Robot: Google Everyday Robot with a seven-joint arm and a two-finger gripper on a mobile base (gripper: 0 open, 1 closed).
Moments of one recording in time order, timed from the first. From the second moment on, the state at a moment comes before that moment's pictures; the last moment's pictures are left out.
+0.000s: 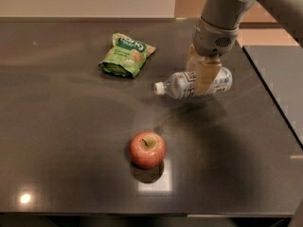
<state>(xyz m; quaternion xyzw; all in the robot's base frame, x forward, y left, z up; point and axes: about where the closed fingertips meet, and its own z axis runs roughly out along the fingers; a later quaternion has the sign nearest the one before) 0.556 -0.120 0.900 -0.77 0.63 0.05 0.07</state>
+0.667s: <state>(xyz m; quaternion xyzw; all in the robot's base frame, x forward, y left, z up) 0.514 -0.067 0.901 -0.73 0.68 0.08 0.06</state>
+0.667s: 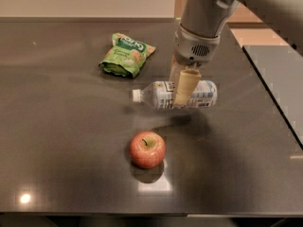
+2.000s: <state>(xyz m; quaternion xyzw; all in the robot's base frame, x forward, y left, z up) 0.496 -0.003 0.882 -0.71 0.69 0.08 0.05</state>
